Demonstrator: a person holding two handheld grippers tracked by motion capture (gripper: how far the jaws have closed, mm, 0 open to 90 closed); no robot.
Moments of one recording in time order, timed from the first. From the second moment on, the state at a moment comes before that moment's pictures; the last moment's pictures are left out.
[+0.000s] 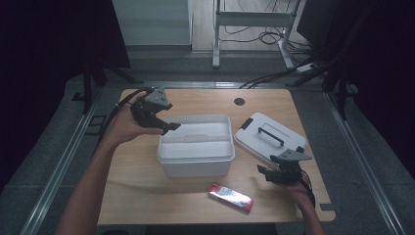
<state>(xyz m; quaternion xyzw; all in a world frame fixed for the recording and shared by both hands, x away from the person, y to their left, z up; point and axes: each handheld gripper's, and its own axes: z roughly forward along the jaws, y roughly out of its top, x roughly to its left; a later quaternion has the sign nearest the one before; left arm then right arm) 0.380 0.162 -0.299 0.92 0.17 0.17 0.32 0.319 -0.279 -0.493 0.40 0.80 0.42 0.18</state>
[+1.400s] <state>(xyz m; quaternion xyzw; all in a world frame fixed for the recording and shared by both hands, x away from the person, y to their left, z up) 0.395 0.118 -0.313 0.95 0.11 0.15 0.24 0.309 -0.286 -0.493 0.40 0.79 0.43 0.17</state>
